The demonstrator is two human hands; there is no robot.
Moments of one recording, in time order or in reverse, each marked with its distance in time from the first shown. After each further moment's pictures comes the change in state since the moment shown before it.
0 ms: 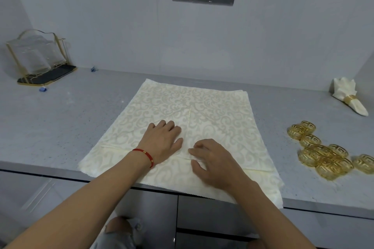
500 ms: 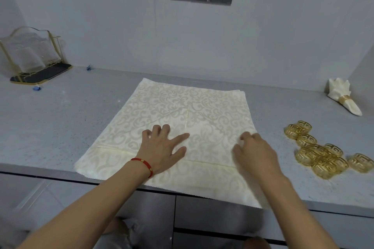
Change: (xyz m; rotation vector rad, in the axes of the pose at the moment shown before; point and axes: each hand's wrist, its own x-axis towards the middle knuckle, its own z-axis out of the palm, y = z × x) left_hand -0.020 0.018 0.004 -0.005 -0.010 -0.082; right_hand -0.007 0.022 -0.081 -0.308 -0.164 0.739
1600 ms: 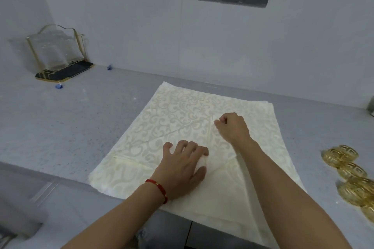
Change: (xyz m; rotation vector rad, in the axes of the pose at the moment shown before) left_hand -0.005 0.000 -0.008 -0.235 -0.039 0.061; right_hand 0.167 -0.096 0.070 0.410 -0.040 -0.067
